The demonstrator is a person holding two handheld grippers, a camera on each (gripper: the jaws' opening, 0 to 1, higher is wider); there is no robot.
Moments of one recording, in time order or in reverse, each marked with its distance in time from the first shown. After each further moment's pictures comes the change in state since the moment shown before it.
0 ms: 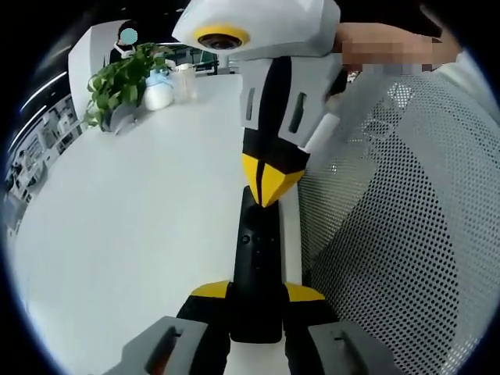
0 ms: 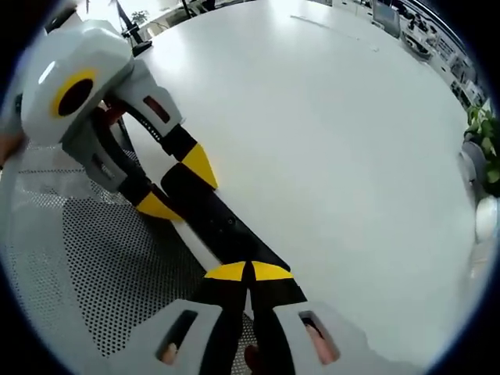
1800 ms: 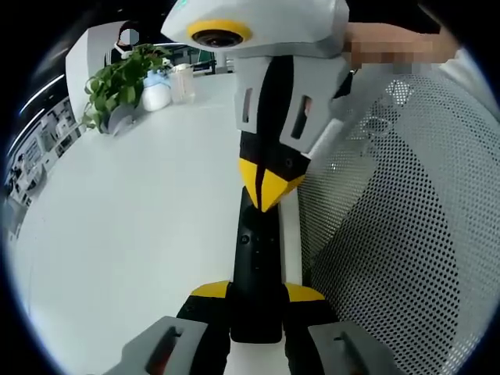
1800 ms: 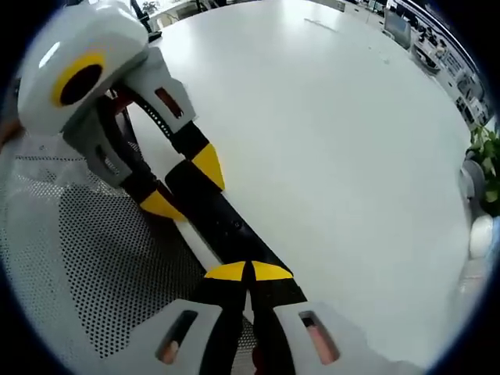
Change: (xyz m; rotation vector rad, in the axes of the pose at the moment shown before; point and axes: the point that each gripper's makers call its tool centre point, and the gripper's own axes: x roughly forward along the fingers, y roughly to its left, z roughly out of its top) left arm 0.000 0.000 0.000 0.016 0.007 0.001; right arm 0.002 0.003 0.003 -0.077 0.018 -0.026
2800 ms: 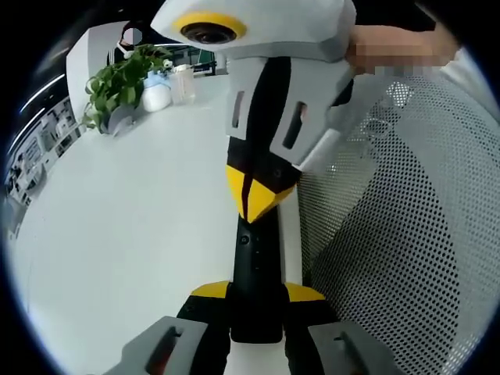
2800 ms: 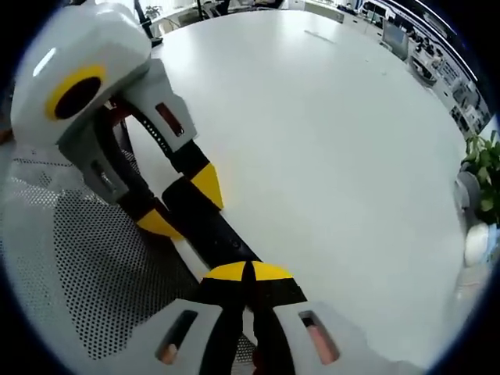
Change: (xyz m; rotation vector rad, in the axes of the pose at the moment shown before) left arm 0.000 0.000 0.001 -0.002 -0.007 -0.003; right arm 0.003 -0.004 0.016 -0.011 -0.061 -0.045
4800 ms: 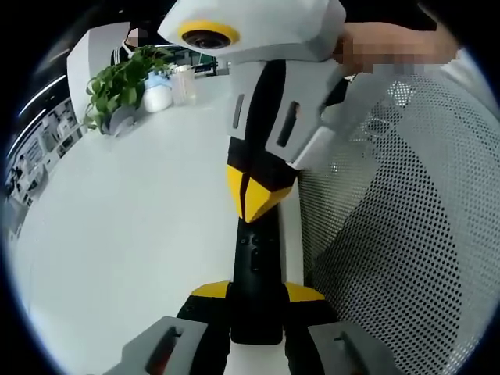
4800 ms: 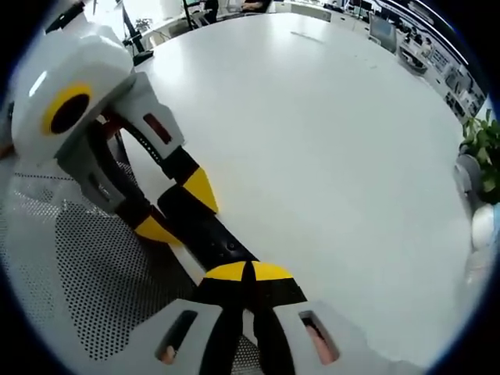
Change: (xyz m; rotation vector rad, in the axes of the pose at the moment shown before) left arm 0.001 0.001 0.001 0.002 -0.001 0.012; right arm 0.001 -0.002 0.000 0.090 -0.039 0.019
